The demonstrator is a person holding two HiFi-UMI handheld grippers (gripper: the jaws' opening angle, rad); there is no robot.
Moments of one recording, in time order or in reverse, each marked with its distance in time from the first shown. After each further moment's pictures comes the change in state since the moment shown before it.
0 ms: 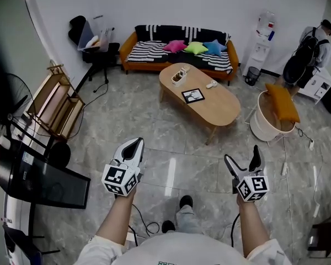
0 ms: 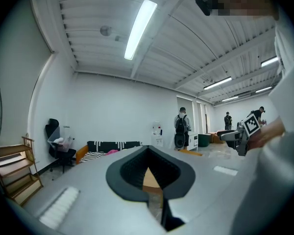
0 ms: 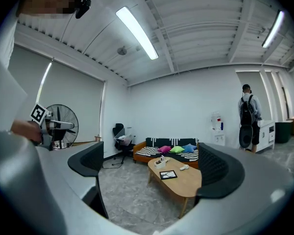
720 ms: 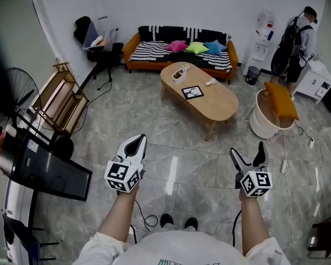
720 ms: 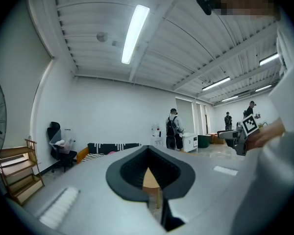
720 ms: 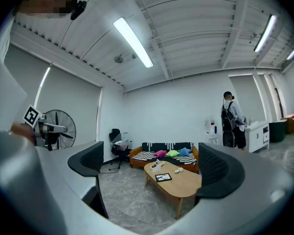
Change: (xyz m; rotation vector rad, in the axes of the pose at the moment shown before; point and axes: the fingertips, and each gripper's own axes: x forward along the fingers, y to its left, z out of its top) left arm -0.047 -0.069 0.019 0.009 -0.022 0.014; right arm -0.077 -0.031 0.024 0.025 -0.064 -0.044
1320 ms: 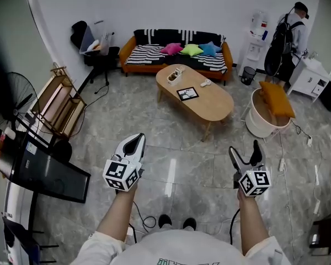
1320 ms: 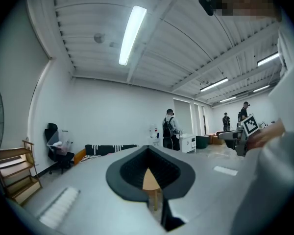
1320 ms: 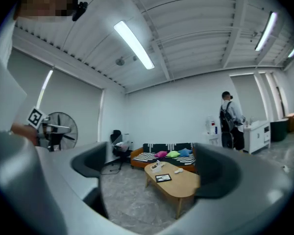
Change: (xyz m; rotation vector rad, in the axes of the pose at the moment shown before) left arm 0.005 -0.026 0.013 0.009 -0.012 -0.019; right arm -0.022 -0.011 0.010 0.002 -0.012 0.026
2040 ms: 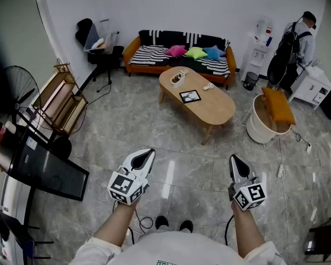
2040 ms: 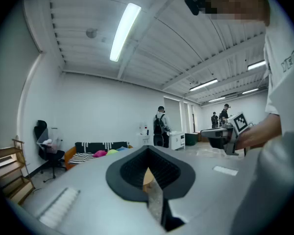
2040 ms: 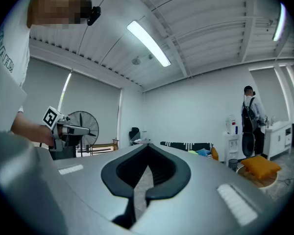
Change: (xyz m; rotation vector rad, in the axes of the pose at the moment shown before) left arm -0.027 -0.047 -0.016 0.018 0.032 -0.123; right arm -0.018 0.065 -0.006 -0.042 0.033 0.206
